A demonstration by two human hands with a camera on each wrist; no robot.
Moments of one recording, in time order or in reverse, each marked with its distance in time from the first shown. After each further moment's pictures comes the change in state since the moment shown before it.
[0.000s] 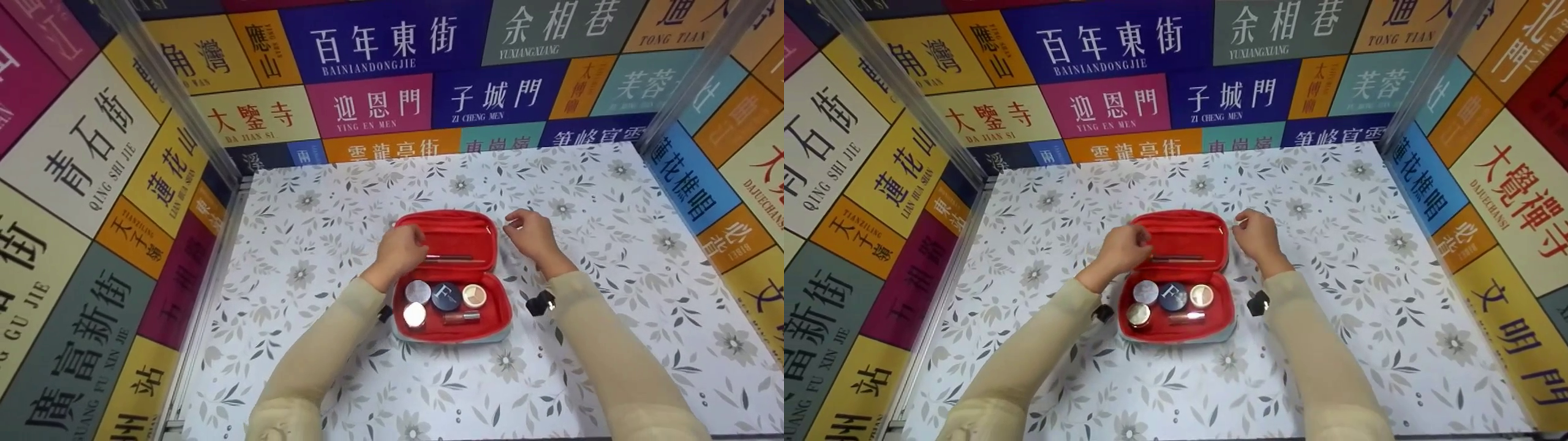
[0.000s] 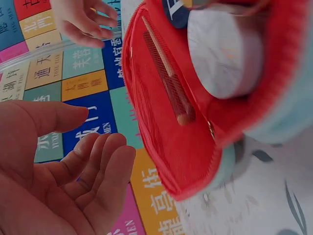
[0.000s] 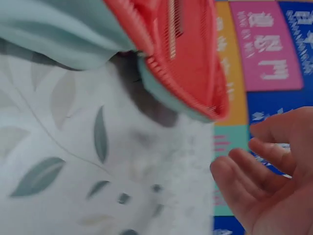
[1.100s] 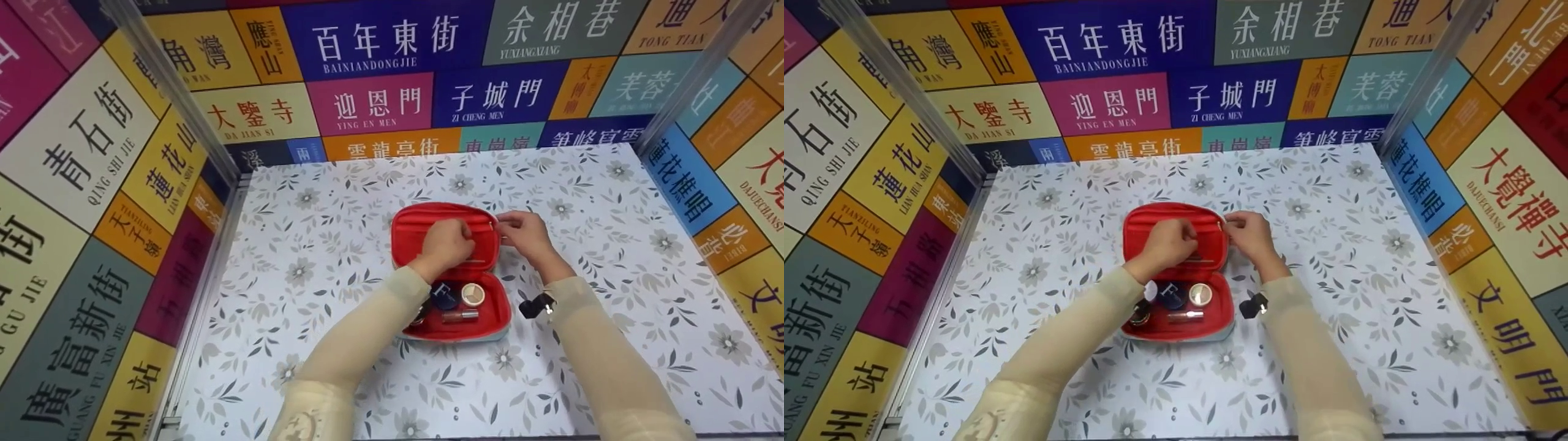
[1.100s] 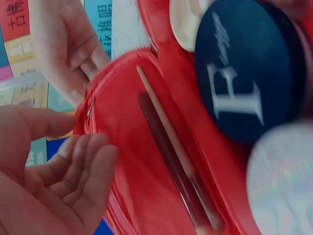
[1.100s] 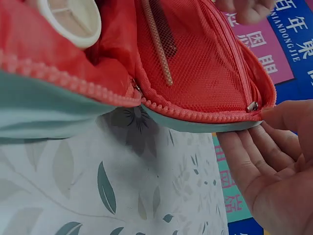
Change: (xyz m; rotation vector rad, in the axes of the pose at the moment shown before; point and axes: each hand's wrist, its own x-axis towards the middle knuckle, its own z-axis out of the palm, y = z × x) left_hand 0.024 0.067 0.047 -0.036 -0.019 0.083; right_hand -0.015 -0.029 -0.010 0.507 -0.139 0.124
